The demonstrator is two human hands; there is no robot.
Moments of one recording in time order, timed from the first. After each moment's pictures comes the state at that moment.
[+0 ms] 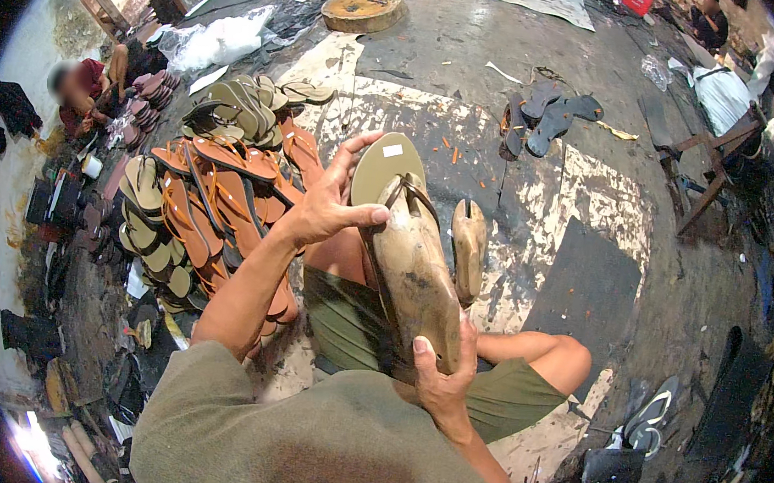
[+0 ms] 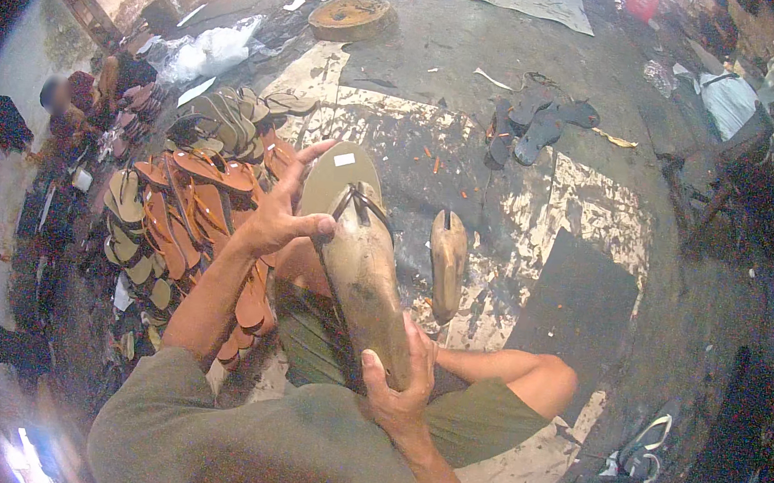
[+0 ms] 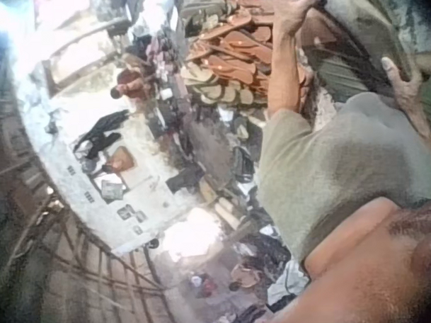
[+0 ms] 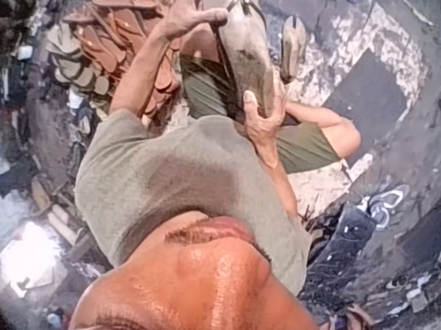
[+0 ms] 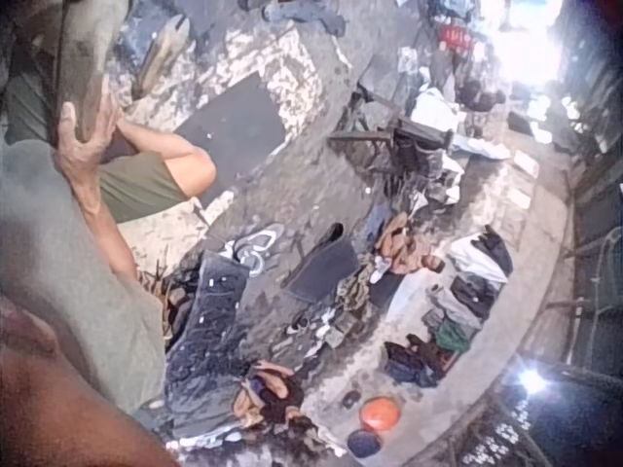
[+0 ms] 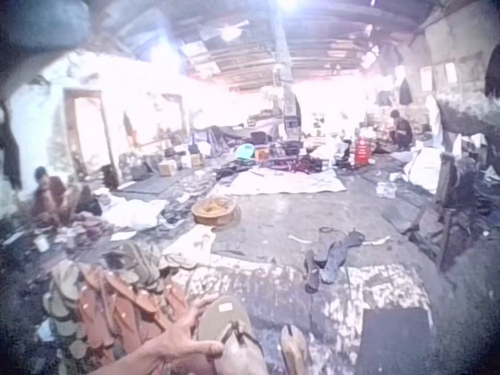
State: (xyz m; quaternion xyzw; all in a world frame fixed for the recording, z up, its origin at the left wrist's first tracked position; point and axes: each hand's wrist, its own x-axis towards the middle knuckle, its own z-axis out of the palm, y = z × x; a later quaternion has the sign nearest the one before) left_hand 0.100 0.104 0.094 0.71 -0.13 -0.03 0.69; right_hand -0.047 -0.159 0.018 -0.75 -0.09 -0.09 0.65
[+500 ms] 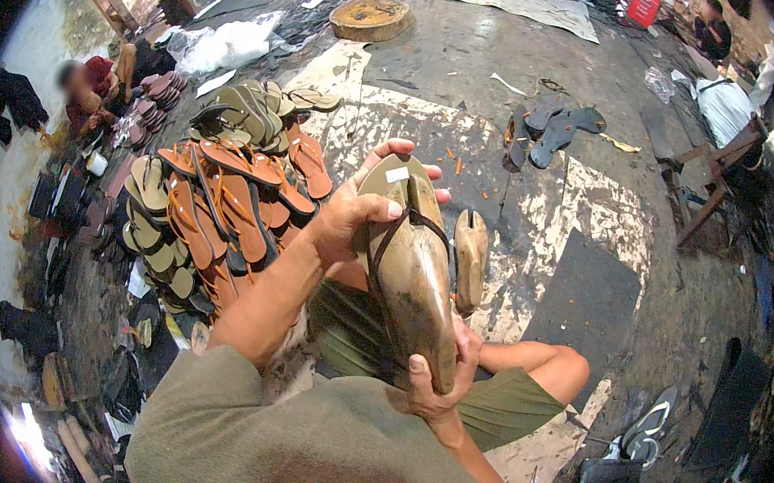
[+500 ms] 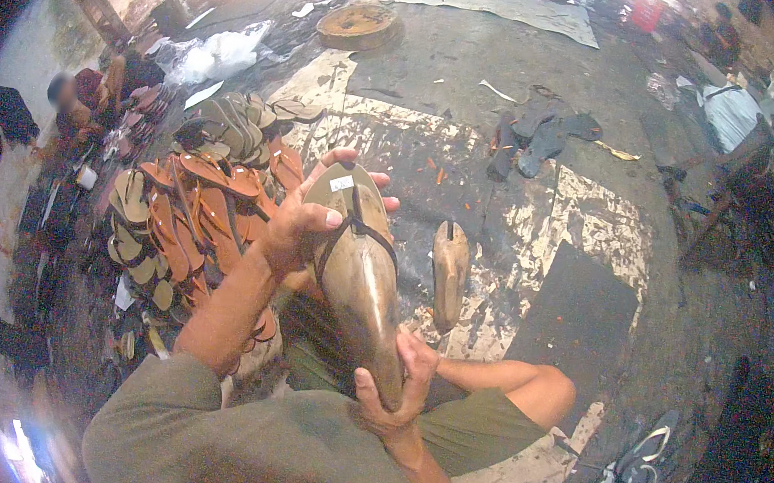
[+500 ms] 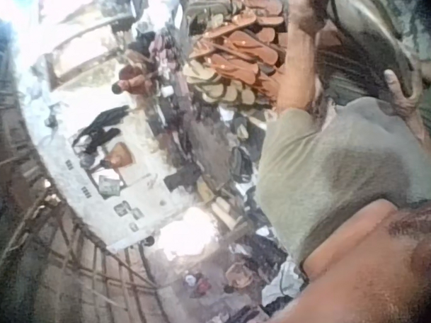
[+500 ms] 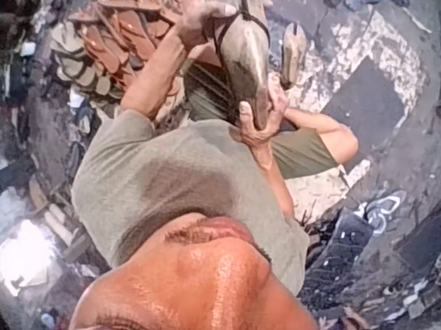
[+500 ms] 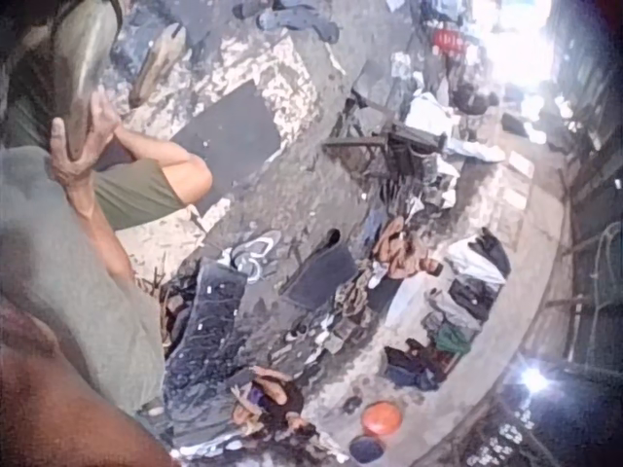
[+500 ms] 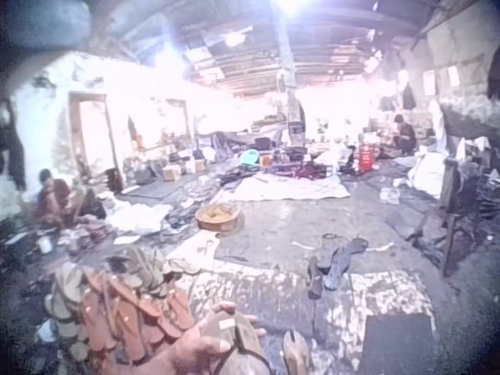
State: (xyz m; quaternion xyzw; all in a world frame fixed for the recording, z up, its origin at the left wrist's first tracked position) left_hand 0.098 0.062 0.114 0.43 -0.07 -0.10 0.90; right_hand -0.044 -0.152 0.019 -0.70 -0.15 -0.18 0.67
